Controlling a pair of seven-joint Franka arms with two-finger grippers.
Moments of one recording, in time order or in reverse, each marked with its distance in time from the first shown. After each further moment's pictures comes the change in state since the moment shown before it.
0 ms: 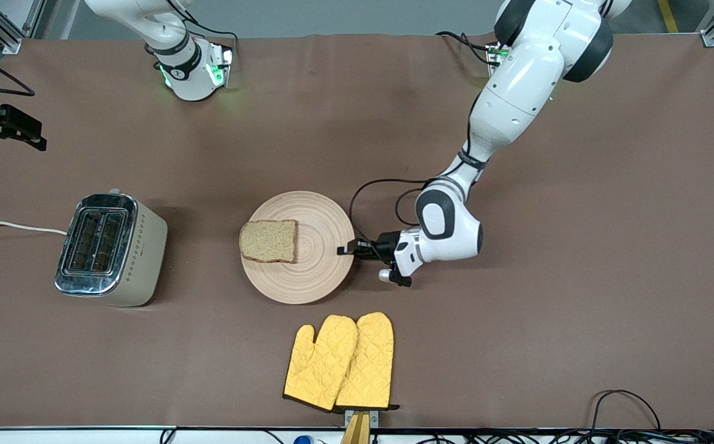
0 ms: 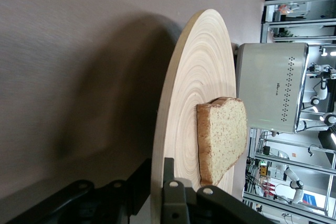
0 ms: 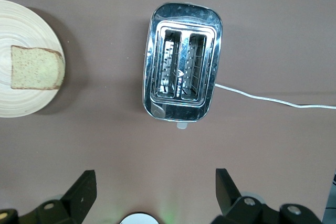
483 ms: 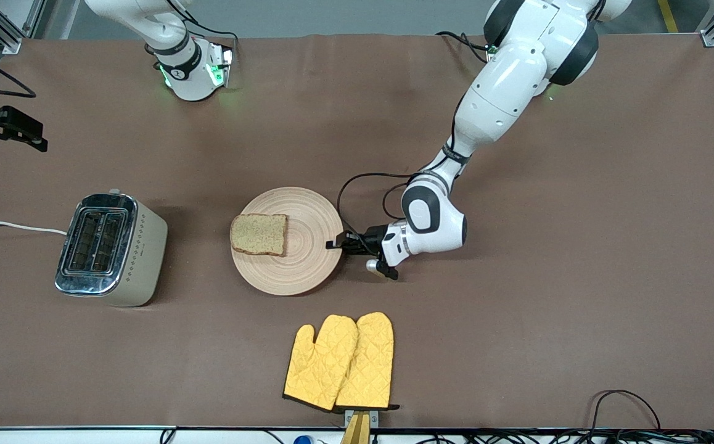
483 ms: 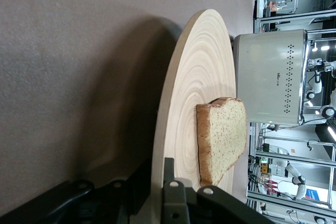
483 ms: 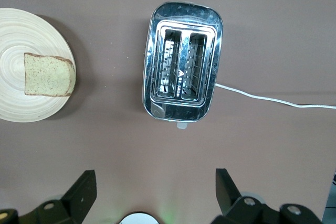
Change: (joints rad) left arm -0.034 0.025 0.002 0.012 -0.078 0.018 0.093; right arm 0.000 0.002 0.002 0.000 0.000 0.000 0.000
